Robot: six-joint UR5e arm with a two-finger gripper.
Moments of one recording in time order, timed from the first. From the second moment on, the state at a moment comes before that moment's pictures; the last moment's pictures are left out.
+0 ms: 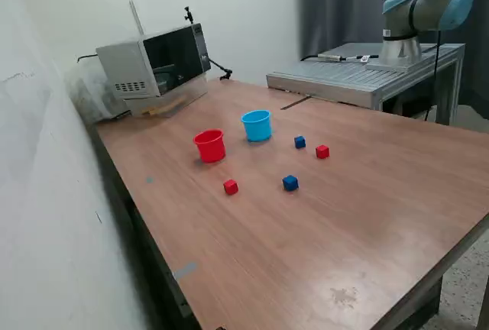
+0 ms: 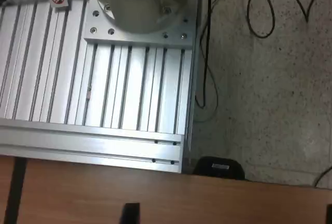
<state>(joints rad) 0.07 -1.77 1.71 -1.17 -1.67 3.15</state>
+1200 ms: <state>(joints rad) 0.04 -1.70 1.73 -1.60 -1.63 3.21</state>
